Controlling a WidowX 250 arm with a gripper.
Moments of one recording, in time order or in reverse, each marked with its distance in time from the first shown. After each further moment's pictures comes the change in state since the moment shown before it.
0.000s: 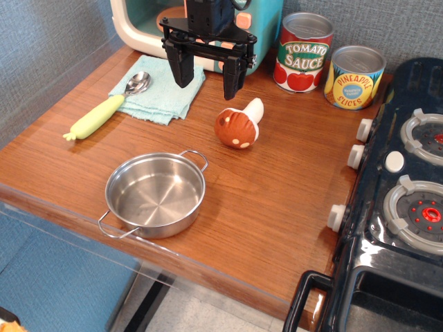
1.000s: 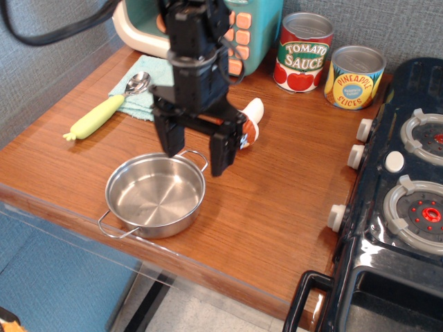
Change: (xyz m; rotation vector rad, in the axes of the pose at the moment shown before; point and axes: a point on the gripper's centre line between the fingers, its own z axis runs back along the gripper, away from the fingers) arm -0.086 -0.029 -0.018 -0.036 0.052 -0.124
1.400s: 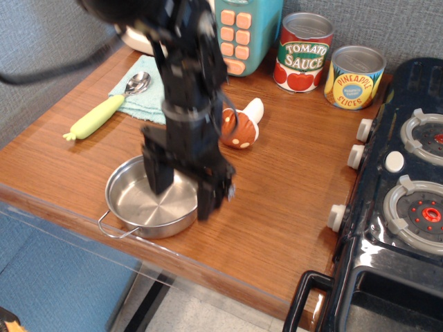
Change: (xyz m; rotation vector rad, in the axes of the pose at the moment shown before) arm -0.026 -0.007 -0.038 0.066 0.064 -0.054
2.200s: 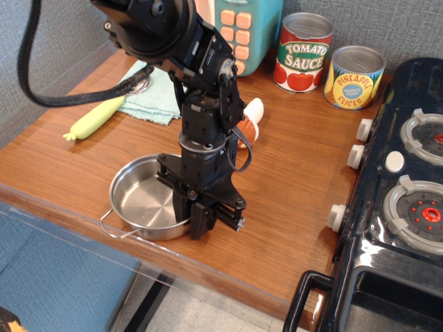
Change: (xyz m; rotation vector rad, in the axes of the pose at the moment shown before) arm -0.004 -0.015 -0.017 -0.033 0.042 -0.064
